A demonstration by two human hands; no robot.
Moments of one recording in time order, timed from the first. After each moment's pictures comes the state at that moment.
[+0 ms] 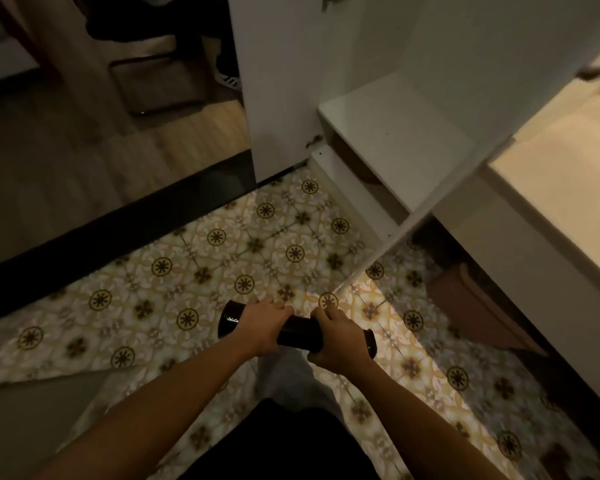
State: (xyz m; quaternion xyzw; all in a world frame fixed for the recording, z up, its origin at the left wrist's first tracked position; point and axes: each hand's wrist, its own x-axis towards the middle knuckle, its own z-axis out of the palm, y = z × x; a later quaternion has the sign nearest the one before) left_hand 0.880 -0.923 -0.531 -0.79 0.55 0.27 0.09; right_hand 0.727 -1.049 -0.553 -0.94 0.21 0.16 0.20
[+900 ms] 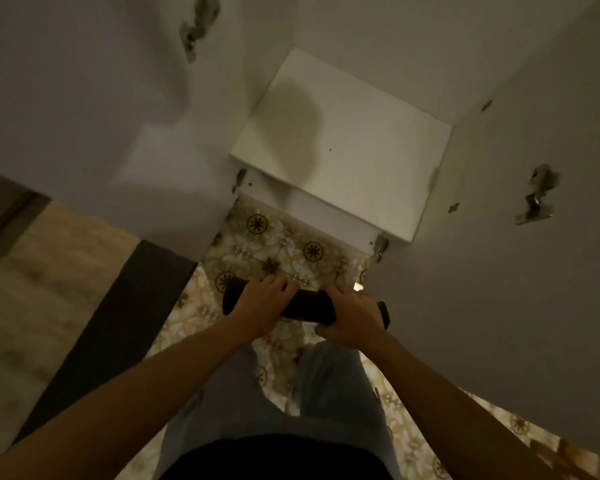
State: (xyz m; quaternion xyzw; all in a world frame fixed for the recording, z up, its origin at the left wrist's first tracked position) left_hand 1.278 -1.276 -0.594 -0.59 0.76 0.24 0.13; right_hand 1.067 -1.325 -0.586 -0.85 0.46 0.13 0.22
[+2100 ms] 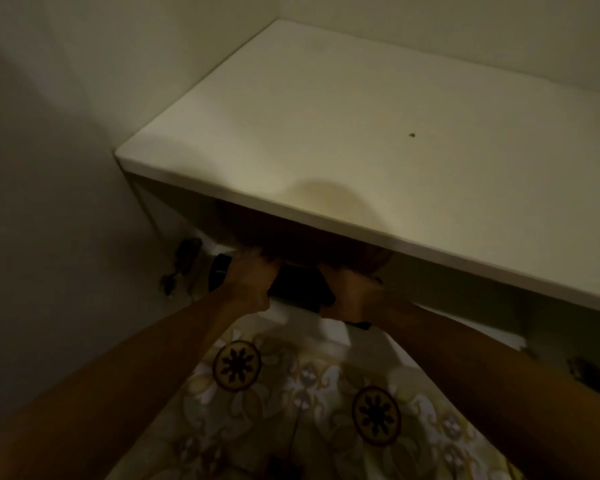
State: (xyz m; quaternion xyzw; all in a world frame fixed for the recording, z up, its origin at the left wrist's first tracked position) left_hand 1.417 -1.661 -1.118 -0.64 0.76 0.07 0.10; right_hand 1.200 -1.703 -1.132 -0.89 0.42 0.05 0.18
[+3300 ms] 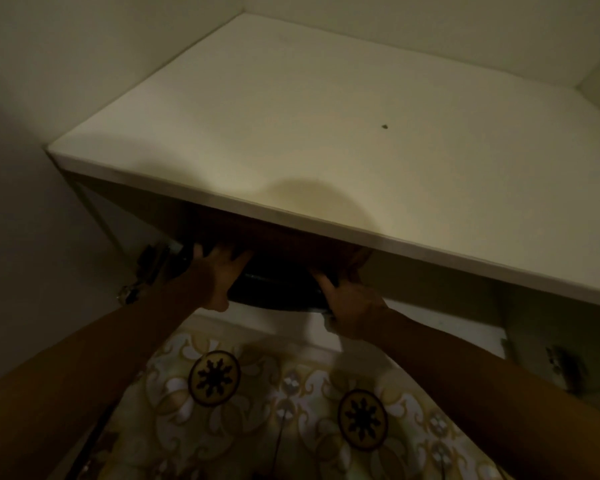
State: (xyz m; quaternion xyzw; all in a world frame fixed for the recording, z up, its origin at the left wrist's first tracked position) left_hand 1.450 -1.692 -1.147 -0.62 0.75 0.08 0.21; right_hand 1.175 -1.684 -1.133 -0.85 0.49 0.16 0.09
